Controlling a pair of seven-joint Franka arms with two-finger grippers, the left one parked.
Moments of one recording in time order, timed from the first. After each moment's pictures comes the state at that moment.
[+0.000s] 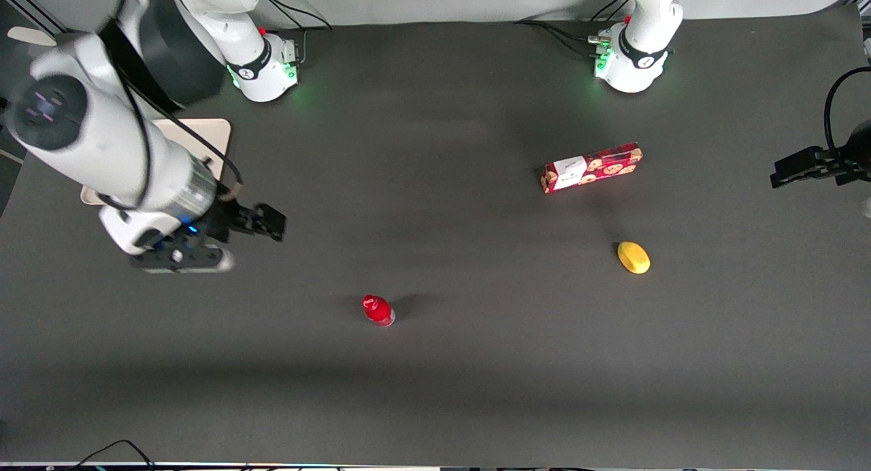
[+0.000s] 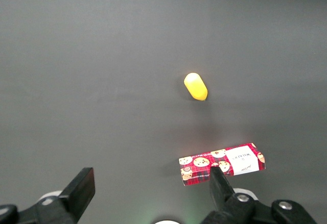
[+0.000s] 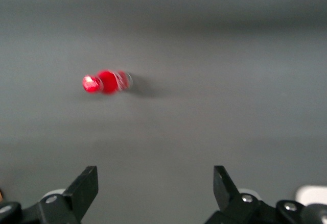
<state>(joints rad) -0.14 0.40 0.62 -1.34 -0.18 1.70 0.51</state>
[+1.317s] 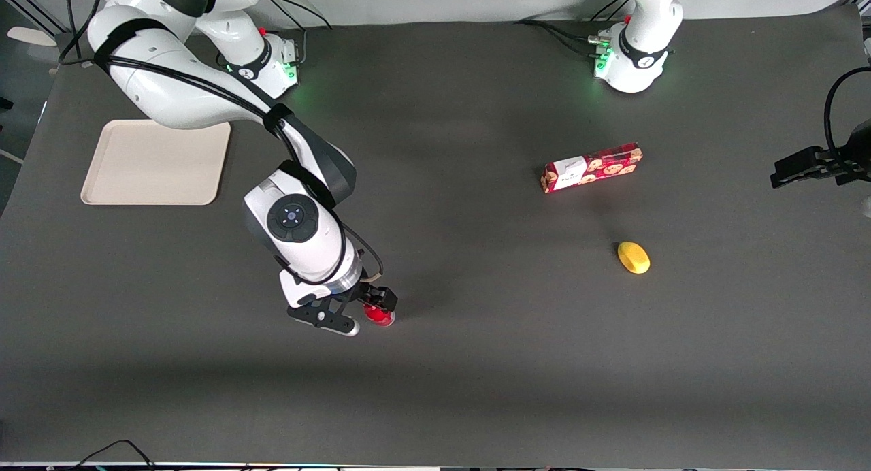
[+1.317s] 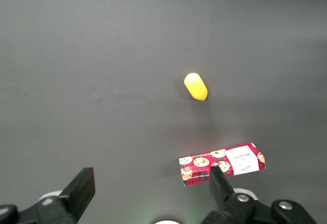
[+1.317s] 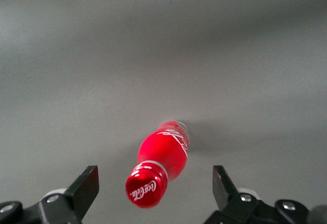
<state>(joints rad) 0.01 0.84 0.69 -1.31 -0.59 2.12 1.08</state>
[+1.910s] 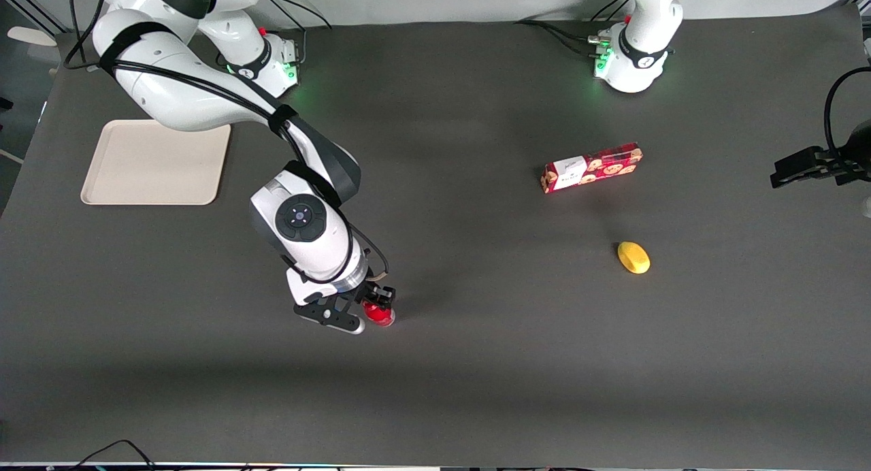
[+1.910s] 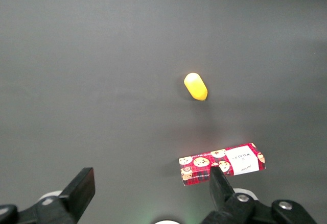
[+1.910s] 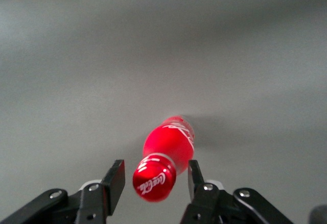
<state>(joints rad) 0.02 0.85 0.70 -1.31 -0.60 2.12 1.11</state>
